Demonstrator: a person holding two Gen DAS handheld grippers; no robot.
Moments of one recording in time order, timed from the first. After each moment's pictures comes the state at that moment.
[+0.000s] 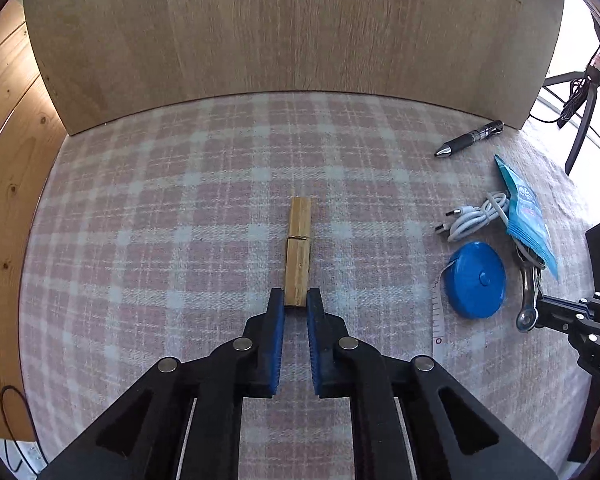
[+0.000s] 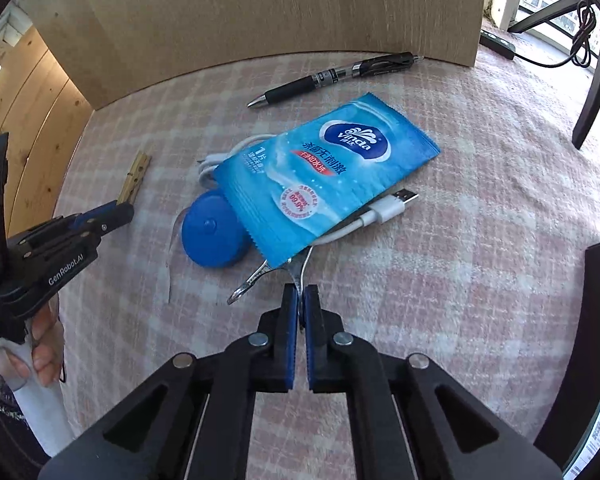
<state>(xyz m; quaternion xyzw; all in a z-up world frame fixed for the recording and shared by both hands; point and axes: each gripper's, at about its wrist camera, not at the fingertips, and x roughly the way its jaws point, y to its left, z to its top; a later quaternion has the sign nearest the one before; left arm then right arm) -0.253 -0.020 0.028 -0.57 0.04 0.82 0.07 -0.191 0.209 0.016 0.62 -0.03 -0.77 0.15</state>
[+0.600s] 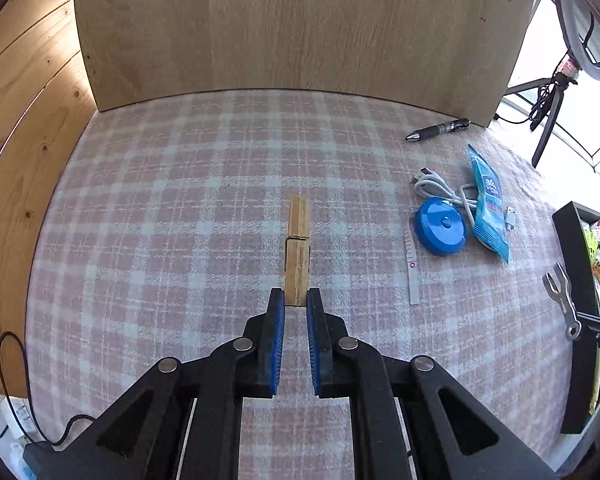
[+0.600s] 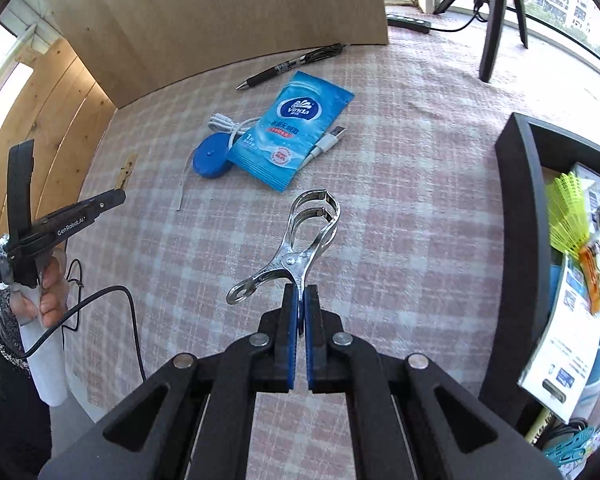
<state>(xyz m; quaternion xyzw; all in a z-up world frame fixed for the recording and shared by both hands) -0.152 -0.111 0.056 -0.55 0.01 0.83 0.09 -0.098 0.291 0.067 0.60 -0.07 -0.79 0.15</state>
